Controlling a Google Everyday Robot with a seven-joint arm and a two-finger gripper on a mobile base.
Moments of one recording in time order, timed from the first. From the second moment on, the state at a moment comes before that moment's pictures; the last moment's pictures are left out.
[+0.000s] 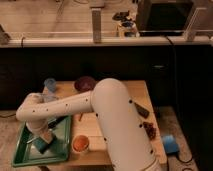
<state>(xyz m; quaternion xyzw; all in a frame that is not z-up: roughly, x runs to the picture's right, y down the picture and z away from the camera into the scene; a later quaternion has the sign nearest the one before) -0.363 0.250 0.784 -0.29 -0.26 -0.45 0.80</state>
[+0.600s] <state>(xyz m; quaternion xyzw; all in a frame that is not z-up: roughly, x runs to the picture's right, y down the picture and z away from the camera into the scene) -0.366 0.254 0.748 -0.30 -0.26 -0.46 0.79</state>
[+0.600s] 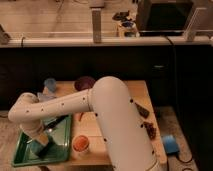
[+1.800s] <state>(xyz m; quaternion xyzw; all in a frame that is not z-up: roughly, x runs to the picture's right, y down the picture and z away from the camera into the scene) -0.310 0.276 0.730 -0.32 -0.24 -0.45 0.80</state>
